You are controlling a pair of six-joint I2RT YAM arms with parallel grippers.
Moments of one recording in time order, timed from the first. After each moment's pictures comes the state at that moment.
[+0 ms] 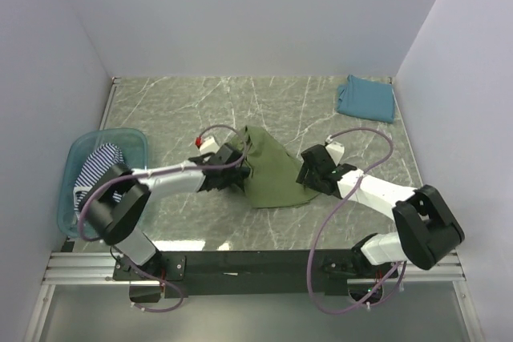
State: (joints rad) left arm -0.76 1.57 0.82 -0.27 -0.36 -1.20; right arm 0.55 1.35 0.63 -0.30 0.37 0.85
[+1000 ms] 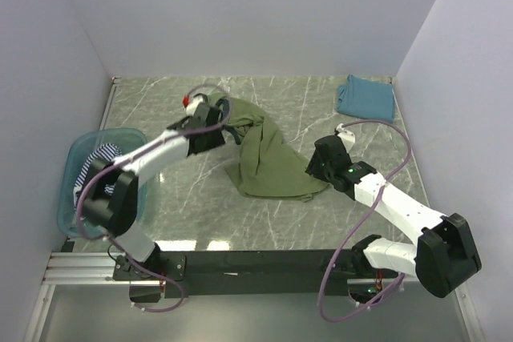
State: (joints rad) left arm -0.46 1.69 1.24 -0.43 -0.33 -0.74; right arm 0.50 1.15 0.69 -0.38 0.32 0.77
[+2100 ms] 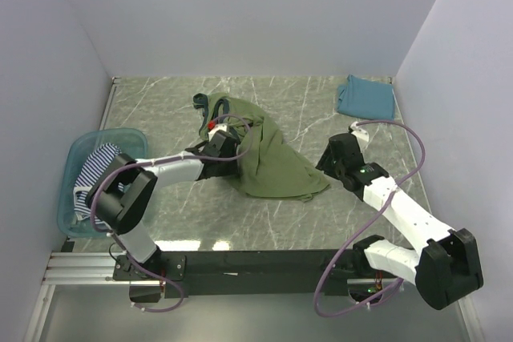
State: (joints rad) left arm -0.63 1.69 0.91 -0.15 -0.22 -0.66; right arm 0.38 1.08 0.68 -0.40 0.31 0.73
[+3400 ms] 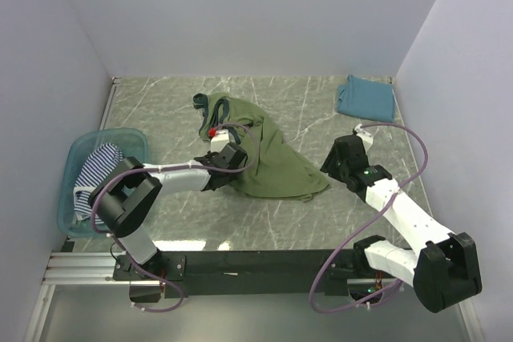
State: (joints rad) left arm -0.75 1.67 0.84 -0.15 -0.50 -0.77; right arm 0.32 1.06 0.65 -0.40 0.27 0.69
